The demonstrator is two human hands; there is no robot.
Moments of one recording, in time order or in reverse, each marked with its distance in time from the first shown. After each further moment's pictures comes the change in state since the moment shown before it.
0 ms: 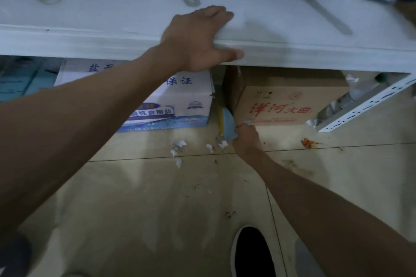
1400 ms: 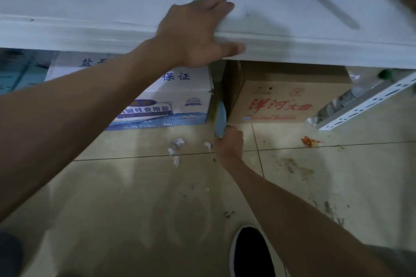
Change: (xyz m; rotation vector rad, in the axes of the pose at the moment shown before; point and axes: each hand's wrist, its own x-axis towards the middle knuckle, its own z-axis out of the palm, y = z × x) left_hand 0.000 0.001 0.004 0.044 0.011 -0.003; right_hand -0.006 -0.041 0.042 0.353 0.171 0.217
